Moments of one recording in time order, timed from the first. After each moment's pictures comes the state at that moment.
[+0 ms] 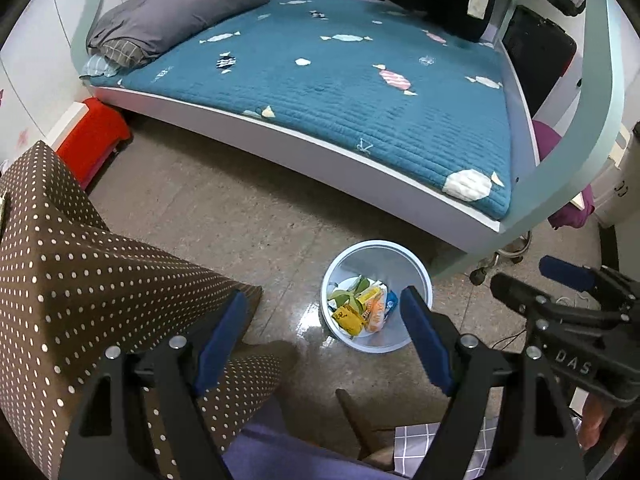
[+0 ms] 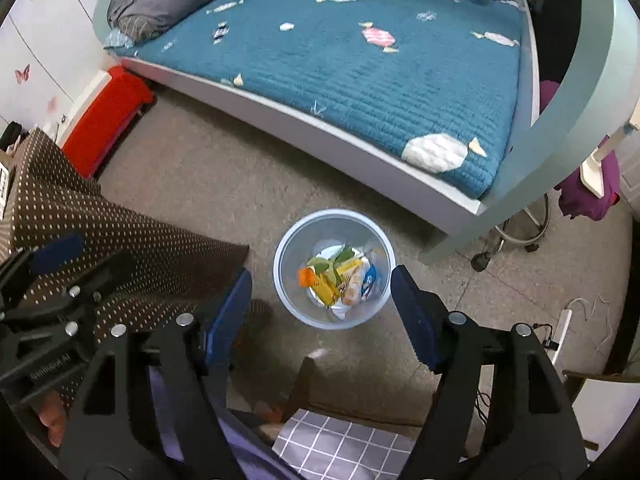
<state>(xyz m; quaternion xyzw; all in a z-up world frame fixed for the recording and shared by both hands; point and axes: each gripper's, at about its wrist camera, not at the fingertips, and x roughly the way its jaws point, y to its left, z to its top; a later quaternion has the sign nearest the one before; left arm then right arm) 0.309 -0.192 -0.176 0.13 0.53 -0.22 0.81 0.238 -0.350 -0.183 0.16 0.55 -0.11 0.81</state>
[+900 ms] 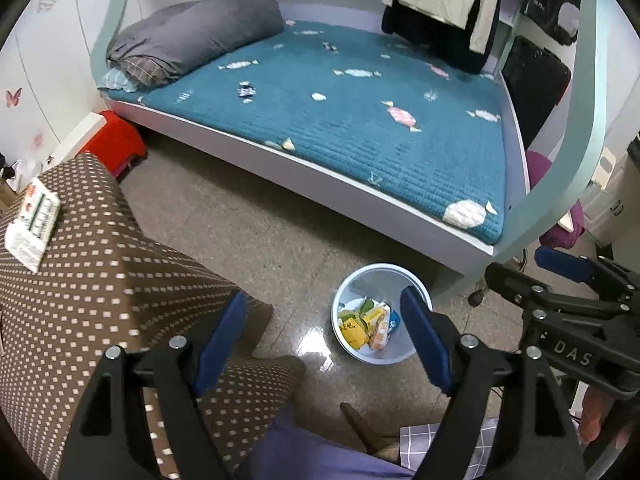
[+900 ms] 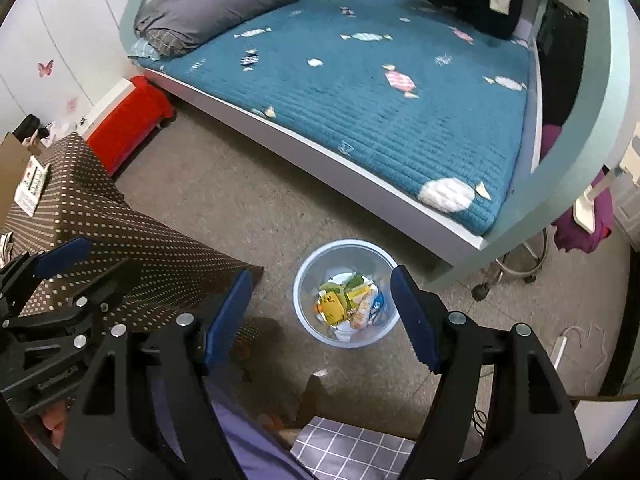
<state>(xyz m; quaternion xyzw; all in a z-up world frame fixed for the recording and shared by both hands) 0.296 -0.148 -0.121 0.10 0.49 -0.22 0.84 0.241 -0.309 -0.119 0.13 0.50 -0.09 0.85</state>
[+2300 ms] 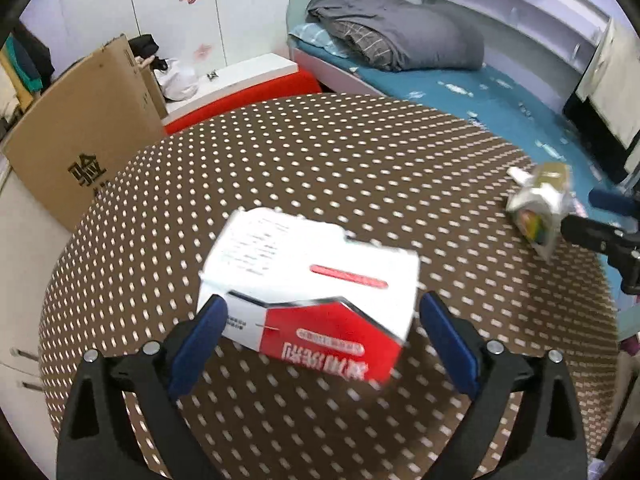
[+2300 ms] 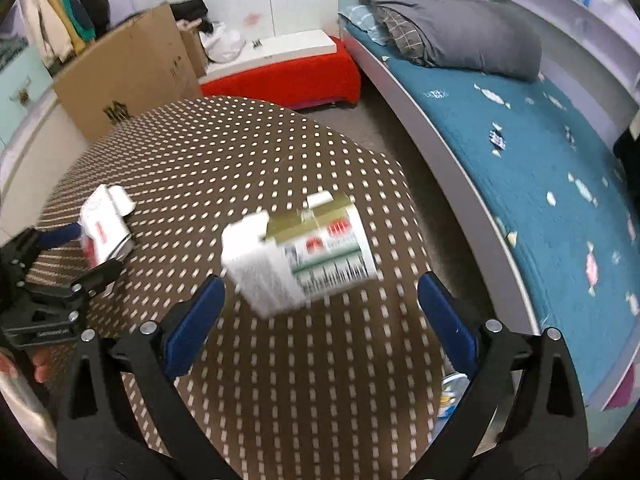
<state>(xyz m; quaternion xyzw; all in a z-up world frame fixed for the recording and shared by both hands) 0.396 0.249 -0.114 0.01 0.49 0.02 0.87 0.433 0.037 -0.079 -0.08 0.48 0.17 0.86</state>
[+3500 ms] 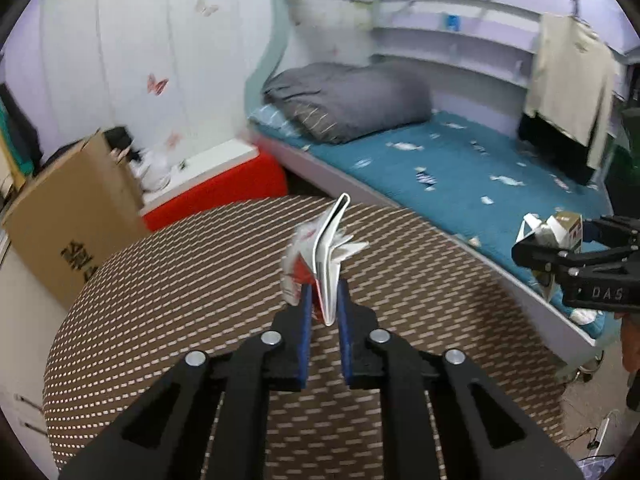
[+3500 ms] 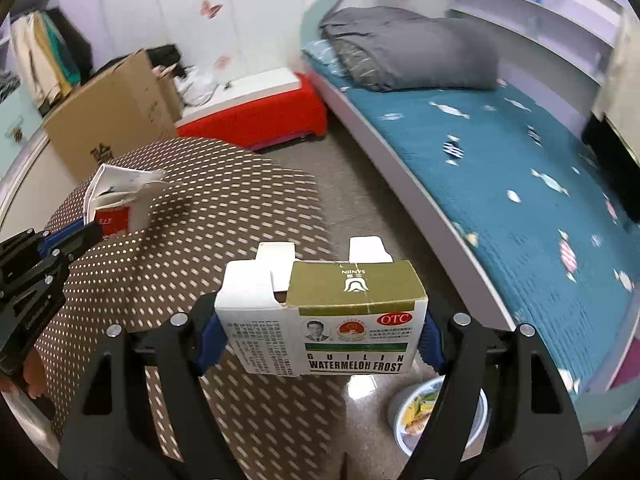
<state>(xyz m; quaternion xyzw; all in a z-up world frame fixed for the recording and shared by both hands) 0.349 0.122 -0.049 0.05 0.36 -0.04 0.93 0.378 -0.086 -0.042 -0.01 0.42 0.12 0.90</state>
